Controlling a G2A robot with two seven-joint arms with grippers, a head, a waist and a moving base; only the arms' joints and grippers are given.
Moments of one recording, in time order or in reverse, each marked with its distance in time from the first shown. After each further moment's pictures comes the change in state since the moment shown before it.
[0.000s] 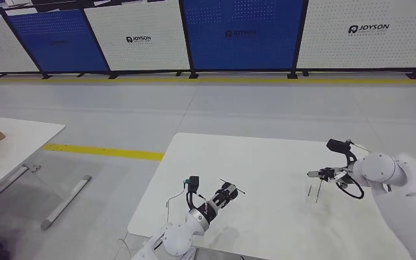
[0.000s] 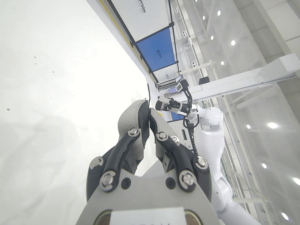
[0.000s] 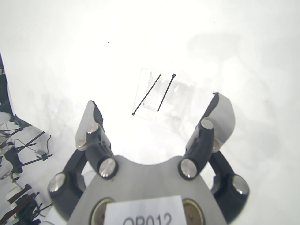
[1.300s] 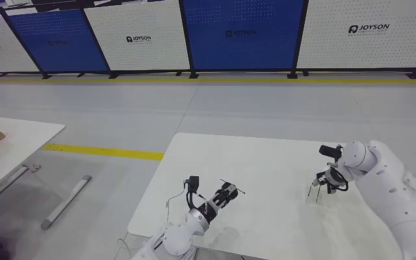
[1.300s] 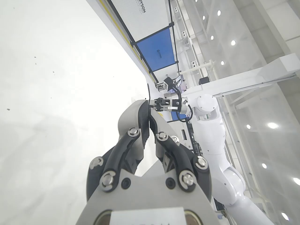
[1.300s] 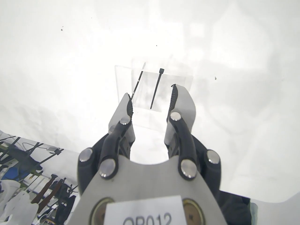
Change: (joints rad) left arm 0.000 0.000 0.000 0.000 0.000 0.000 0.000; right arm 0.242 -0.136 -0.249 0.400 0.011 0.131 0.086
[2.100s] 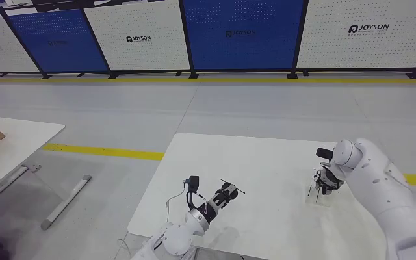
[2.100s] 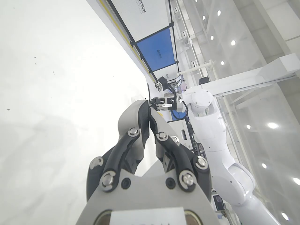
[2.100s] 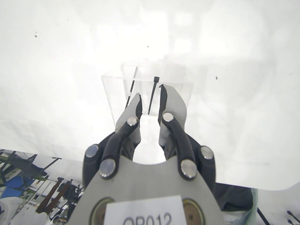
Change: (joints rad) left arm 0.000 0.000 0.000 0.000 0.000 0.000 0.000; right arm 0.089 -0.109 -0.097 0.236 0.002 0.016 -0.036
